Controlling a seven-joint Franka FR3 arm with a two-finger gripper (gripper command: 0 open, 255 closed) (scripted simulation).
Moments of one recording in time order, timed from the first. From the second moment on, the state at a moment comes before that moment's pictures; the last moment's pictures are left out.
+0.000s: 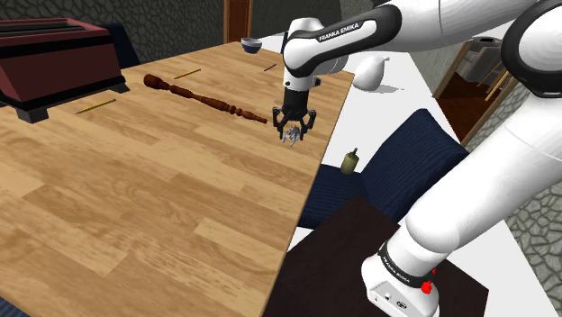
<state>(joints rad) -0.17 -0.09 0.16 -2.21 0.06 1.96 0.69</state>
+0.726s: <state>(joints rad) -0.17 -0.10 0.16 -2.19 0.06 1.93 0.69</state>
